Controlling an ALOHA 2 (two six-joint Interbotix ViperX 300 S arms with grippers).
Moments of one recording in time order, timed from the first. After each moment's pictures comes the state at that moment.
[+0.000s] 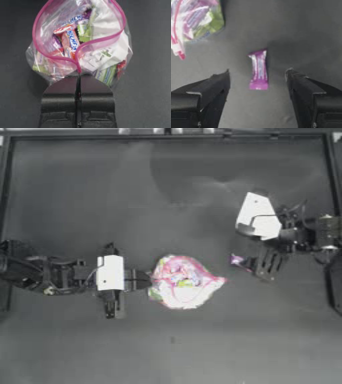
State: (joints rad) left arm -0.01 0.09 0.89 -0.24 -0.51 0.28; right arm -0.22 -0.29 0.83 -0.19 0.62 0.40
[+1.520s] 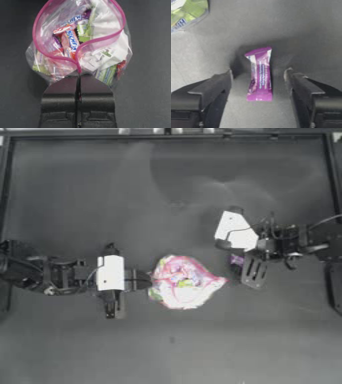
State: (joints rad) left arm -0.01 0.09 0.89 -0.24 -0.51 0.28; right arm -0.22 -0.04 0.83 -0.17 0.52 0.38
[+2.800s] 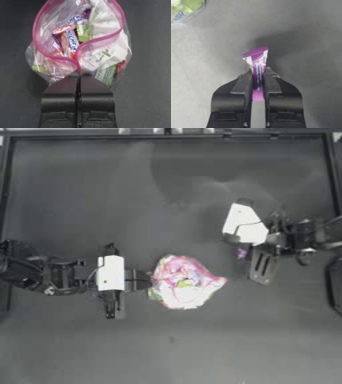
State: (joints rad) left arm -0.01 0.09 0.89 -0.24 -0.50 0.28; right arm -0.22 -0.19 0.82 -0.20 0.65 0.39
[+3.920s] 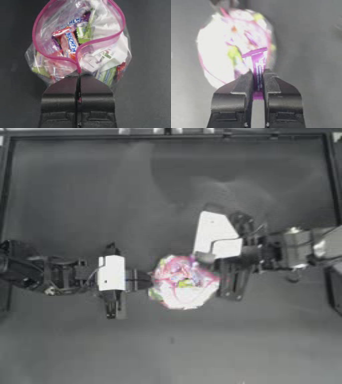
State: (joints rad) left arm -0.01 0.09 0.88 -0.24 -0.50 0.28; right arm 0.01 -0.14 0.50 -0.28 0.66 0.39
